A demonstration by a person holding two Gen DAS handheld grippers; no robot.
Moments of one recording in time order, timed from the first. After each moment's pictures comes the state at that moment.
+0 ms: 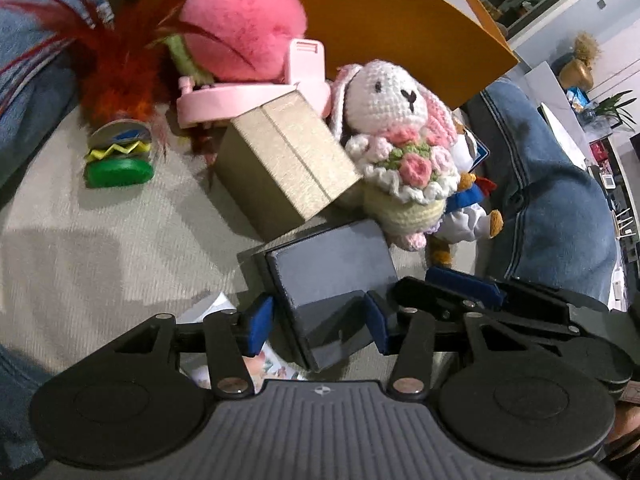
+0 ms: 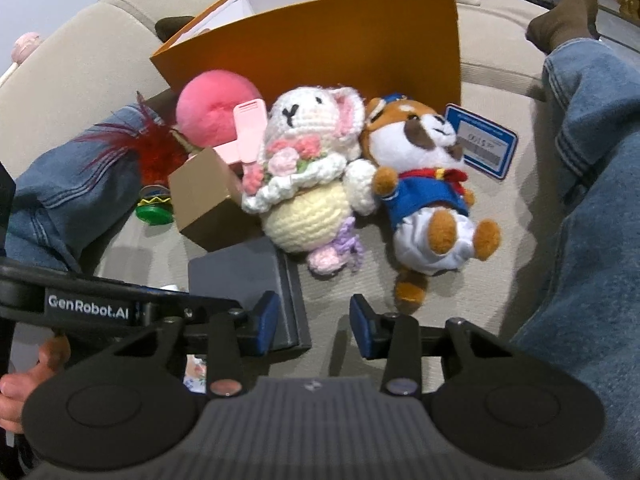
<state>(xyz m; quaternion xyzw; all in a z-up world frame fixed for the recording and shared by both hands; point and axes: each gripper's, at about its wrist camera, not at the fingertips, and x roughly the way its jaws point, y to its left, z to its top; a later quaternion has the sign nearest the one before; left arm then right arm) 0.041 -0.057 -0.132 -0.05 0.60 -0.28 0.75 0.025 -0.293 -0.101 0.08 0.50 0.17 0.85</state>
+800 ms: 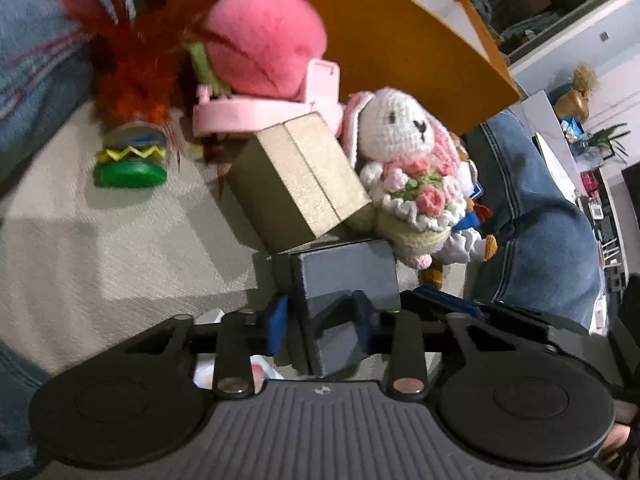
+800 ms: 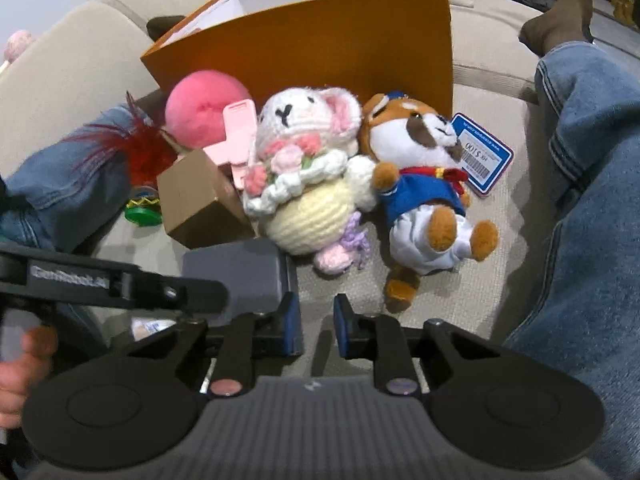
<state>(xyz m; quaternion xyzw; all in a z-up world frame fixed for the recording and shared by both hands) 0.041 -0.063 -0.128 -0.09 0.59 -0.28 0.75 0.029 -0.289 -0.103 0.07 0.50 0.15 0.85</state>
